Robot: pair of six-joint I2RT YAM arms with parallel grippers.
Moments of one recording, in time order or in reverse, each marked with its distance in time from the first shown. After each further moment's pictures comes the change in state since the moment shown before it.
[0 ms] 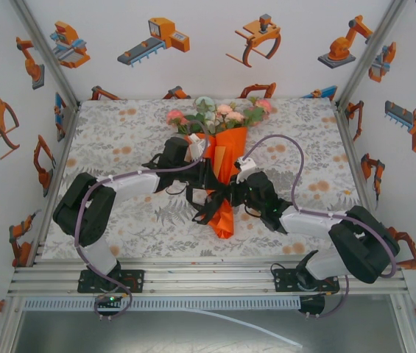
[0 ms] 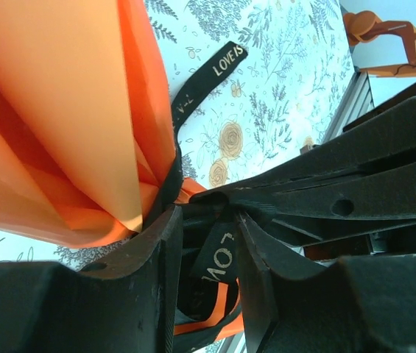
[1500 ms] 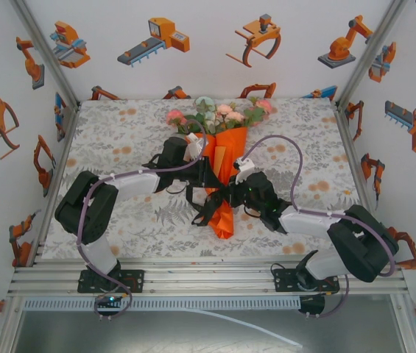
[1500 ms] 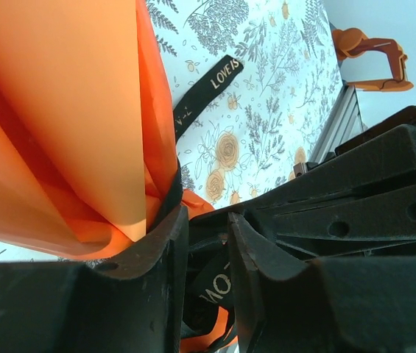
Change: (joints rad) left arm 0.004 0.021 -0.002 0.059 0.024 -0.045; right arm 0.000 0.011 0.000 0.007 -0.026 0.002
